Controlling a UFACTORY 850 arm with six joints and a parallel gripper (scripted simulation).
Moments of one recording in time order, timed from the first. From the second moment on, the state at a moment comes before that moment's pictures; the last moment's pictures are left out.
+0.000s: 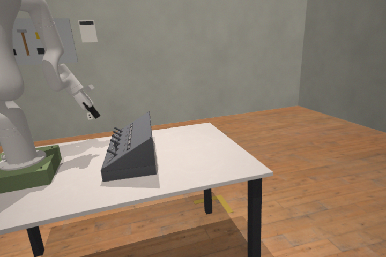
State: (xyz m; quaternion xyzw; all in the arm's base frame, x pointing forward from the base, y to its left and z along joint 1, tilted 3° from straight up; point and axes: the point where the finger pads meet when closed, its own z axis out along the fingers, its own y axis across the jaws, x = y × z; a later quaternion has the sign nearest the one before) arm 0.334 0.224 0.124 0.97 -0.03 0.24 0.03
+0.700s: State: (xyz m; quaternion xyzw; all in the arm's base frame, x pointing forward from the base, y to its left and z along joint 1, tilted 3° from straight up) arm 0.335 0.224 0.123 0.97 -0.03 0.24 0.03
